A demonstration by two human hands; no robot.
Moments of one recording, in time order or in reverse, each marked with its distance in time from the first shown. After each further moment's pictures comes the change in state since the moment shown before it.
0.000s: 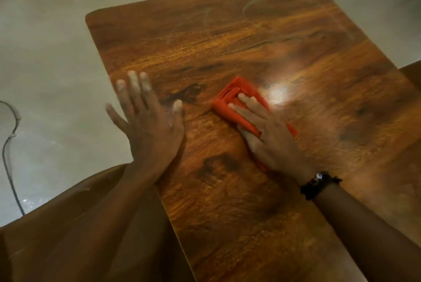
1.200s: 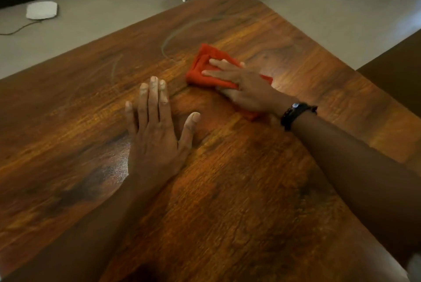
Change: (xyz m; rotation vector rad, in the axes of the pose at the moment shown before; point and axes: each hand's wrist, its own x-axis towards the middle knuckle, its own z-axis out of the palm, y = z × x) left_hand 0.081 0.161 0.086 0.038 -0.164 0.440; right_hand 0.151 0.179 -0.107 0.019 -0.052 -0.034
